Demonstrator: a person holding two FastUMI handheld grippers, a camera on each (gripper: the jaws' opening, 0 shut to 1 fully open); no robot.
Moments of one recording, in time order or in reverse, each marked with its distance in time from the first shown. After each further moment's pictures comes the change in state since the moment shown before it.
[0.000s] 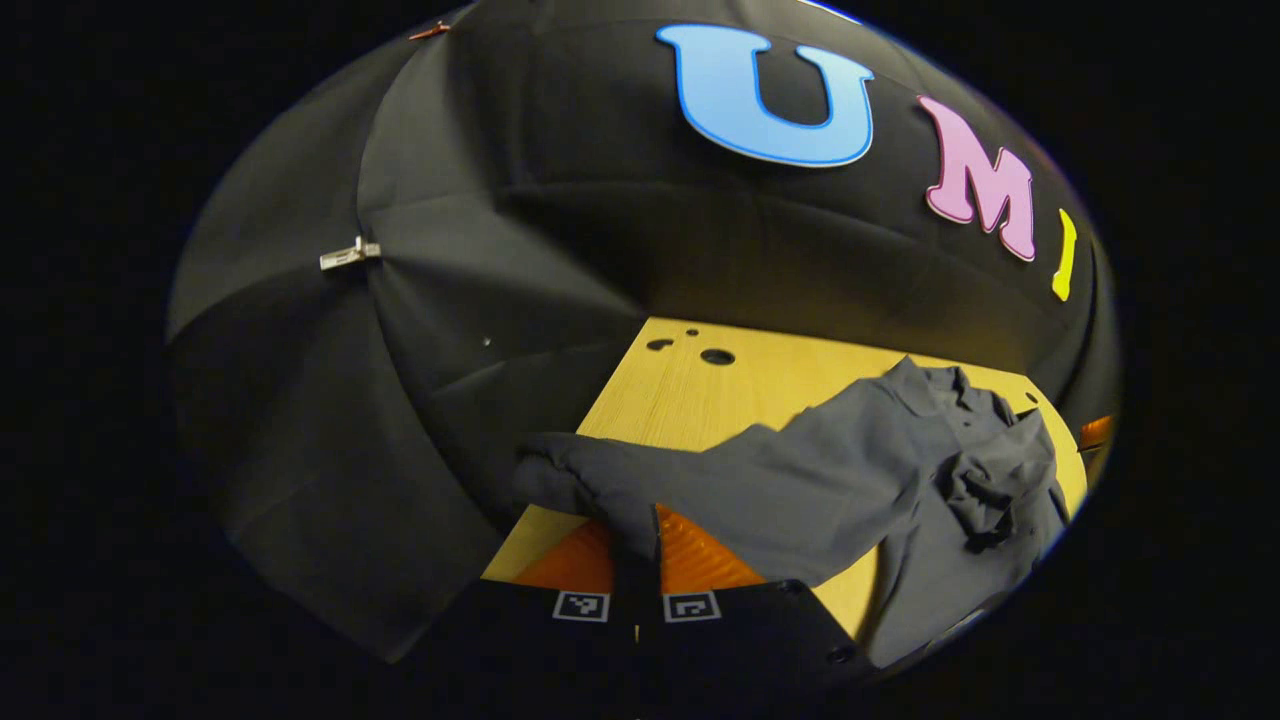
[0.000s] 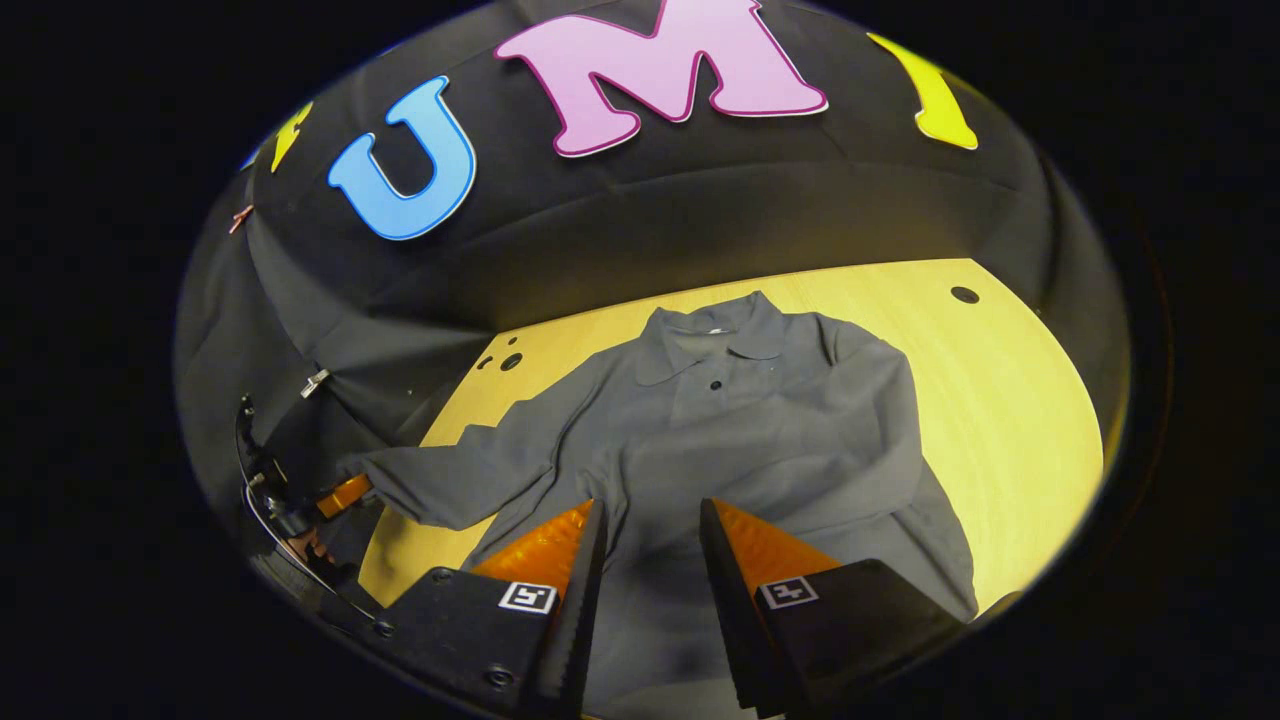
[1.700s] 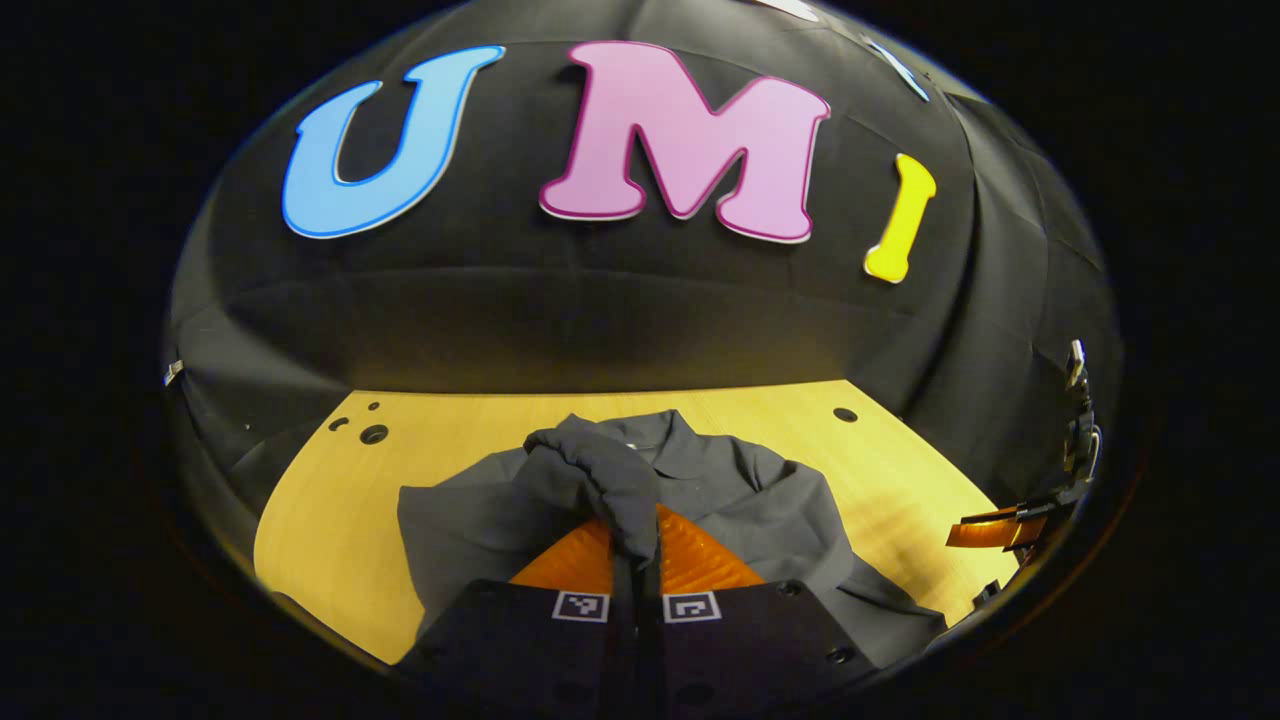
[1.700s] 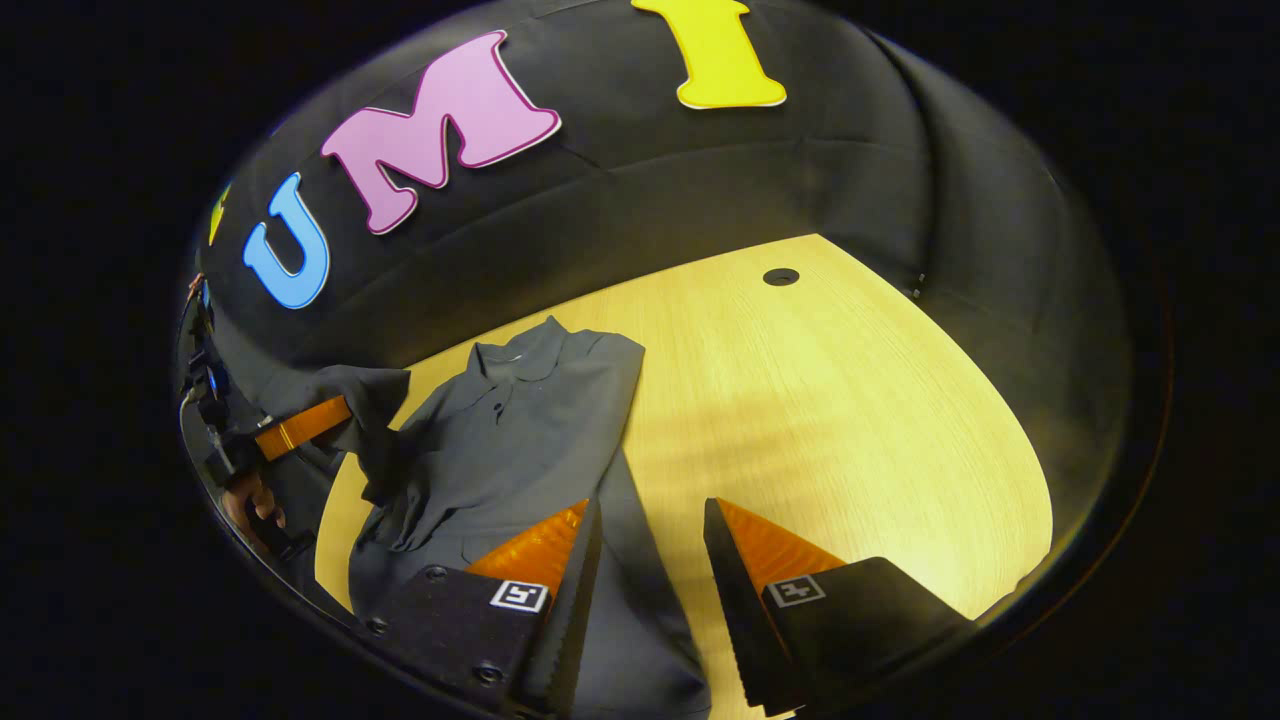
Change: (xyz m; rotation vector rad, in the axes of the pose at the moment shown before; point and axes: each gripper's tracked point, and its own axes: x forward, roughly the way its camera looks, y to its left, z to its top) left arm -0.019 -0.457 0.034 0.181 -0.003 -0.416; right arm -0.071 -0.259 0.008 0.126 -0.038 -0.158
